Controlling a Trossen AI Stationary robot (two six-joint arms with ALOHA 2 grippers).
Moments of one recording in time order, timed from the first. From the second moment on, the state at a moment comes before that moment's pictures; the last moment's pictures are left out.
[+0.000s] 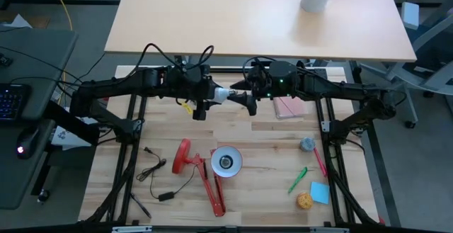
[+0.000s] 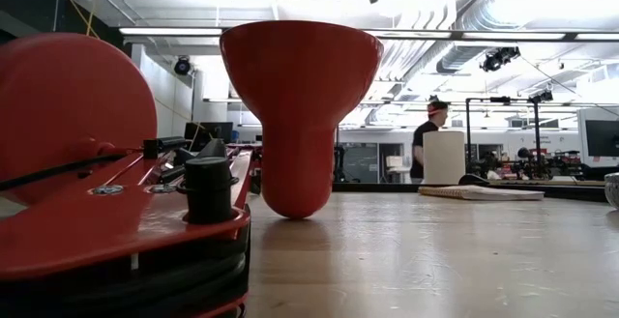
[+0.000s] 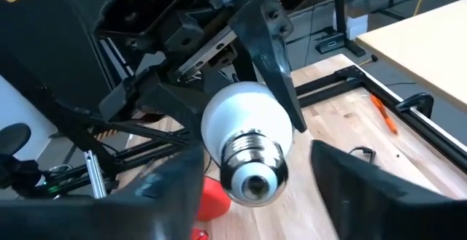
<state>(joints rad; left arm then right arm) 0.12 1.44 1.55 -0.72 -0.12 0.43 -0.16 1.42 1.33 -0.17 -0.12 0.28</state>
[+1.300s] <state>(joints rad) 0.12 1.44 1.55 -0.73 -0.15 0.44 -0.17 1.41 1.33 -0.19 -0.18 0.23</state>
